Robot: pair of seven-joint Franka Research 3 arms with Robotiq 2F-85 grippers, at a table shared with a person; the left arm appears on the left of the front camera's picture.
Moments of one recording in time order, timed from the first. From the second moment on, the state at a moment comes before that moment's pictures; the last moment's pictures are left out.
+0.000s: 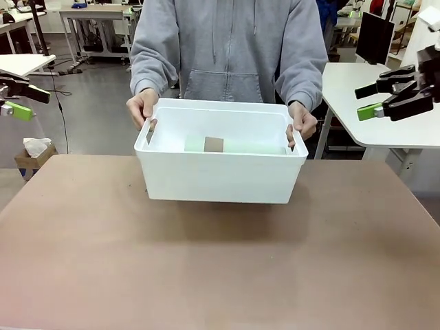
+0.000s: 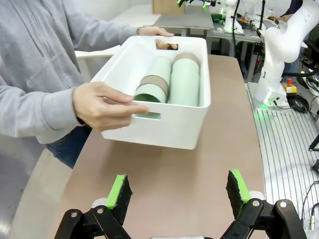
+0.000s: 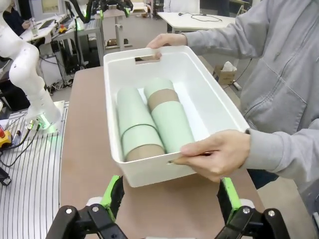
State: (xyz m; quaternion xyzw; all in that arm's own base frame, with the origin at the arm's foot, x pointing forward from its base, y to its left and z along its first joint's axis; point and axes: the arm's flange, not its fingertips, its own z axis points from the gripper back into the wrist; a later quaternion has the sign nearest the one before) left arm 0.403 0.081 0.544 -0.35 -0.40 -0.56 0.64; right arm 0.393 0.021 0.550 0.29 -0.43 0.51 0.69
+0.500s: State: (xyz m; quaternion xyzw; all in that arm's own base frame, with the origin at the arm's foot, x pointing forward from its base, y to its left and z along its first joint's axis) left arm 0.403 0.081 0.544 -0.35 -0.40 -0.56 0.64; right arm 0.393 0.022 0.550 0.29 -0.43 0.51 0.69
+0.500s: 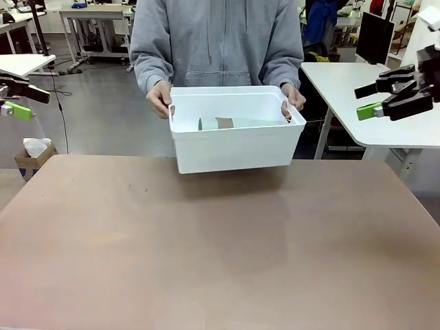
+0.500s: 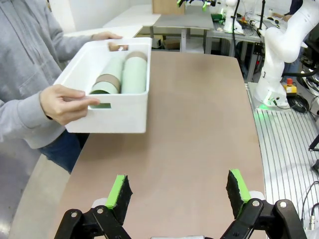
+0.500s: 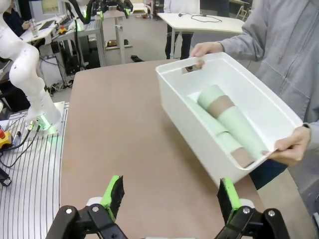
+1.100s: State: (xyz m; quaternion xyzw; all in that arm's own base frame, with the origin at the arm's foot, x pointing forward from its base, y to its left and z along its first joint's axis) left arm 0.403 0.081 0.544 -0.35 -0.40 -0.56 0.64; right arm 0.393 0.021 0.550 0.29 -0.43 0.51 0.69
